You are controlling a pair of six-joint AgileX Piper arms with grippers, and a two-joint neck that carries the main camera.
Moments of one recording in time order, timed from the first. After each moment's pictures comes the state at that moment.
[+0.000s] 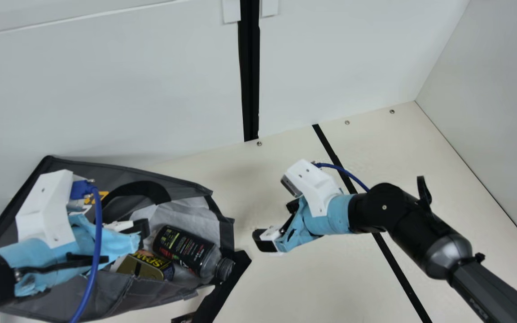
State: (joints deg) left arm -23.3 86.0 -77.2 -28.1 48.4 5.1; right arm 1.3 84.6 -55.8 44.6 40.5 -52.0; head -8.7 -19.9
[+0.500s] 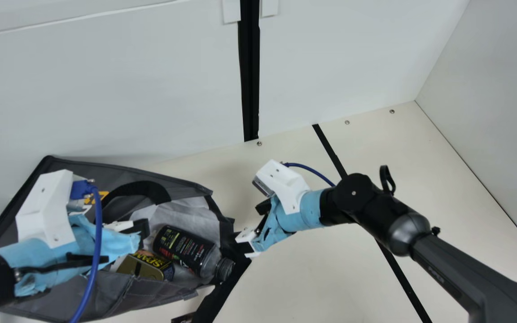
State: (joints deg) left arm -23.3 86.0 -77.2 -28.1 48.4 5.1; right arm 5.7 93.2 -60.3 53.5 41.5 -61.1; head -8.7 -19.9
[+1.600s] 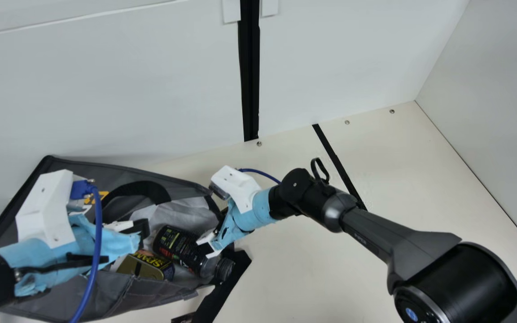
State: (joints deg) left arm -23.3 86.0 -77.2 -28.1 48.4 5.1; right arm 13.8 109.2 -71.4 58.5 40.3 -61.7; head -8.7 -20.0
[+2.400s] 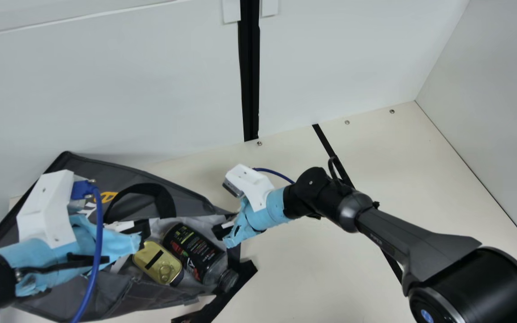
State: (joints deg) left arm -23.3 86.0 -77.2 -28.1 48.4 5.1; right arm 9.3 106.0 -67.8 59.7 42.9 -62.7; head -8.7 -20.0
